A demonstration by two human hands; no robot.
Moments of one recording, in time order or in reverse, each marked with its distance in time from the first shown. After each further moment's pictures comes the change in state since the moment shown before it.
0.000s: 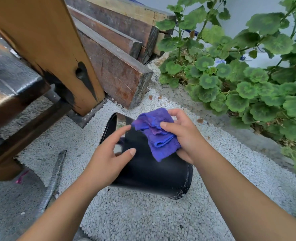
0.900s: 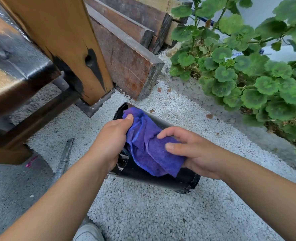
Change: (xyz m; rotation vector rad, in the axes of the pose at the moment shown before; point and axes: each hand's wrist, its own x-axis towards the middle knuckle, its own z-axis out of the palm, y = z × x) left_hand 0.026 0.014 0.001 -0.524 0.133 -0.455; right_hand -0.039 -0.001 -0.003 -0.179 -0.365 0.344
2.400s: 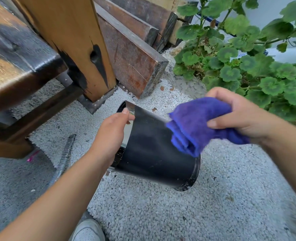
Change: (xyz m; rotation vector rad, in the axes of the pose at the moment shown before) left_hand 0.007 -0.013 -0.014 0.138 0.138 0.076; right_hand -0.026 -0.074 -0.052 -0.349 0.053 -0.253
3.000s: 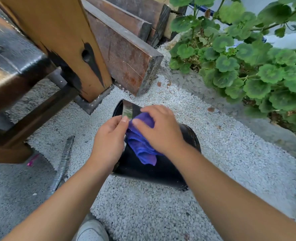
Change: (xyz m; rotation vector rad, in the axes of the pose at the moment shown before) left_hand -0.015 -0.012 0.008 0.030 0.003 0.168; right_hand 0.086 0.088 0.119 -0.667 0.539 -0.176
